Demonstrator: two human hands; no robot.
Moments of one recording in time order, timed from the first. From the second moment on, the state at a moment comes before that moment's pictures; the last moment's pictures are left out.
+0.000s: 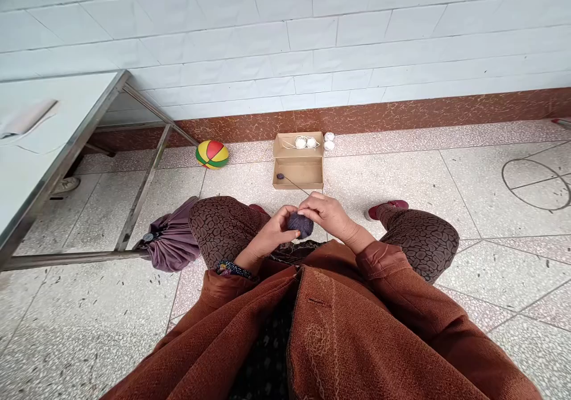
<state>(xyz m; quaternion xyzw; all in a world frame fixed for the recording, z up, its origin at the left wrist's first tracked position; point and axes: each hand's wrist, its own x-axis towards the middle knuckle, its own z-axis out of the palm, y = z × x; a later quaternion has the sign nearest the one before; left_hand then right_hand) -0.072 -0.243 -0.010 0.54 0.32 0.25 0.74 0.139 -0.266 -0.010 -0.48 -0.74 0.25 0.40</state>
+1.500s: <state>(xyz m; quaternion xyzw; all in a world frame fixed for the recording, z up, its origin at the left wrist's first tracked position) -0.071 -0.241 -0.019 0.51 0.41 0.29 0.70 0.136 -0.268 -0.012 -0.48 -0.74 0.24 0.40</state>
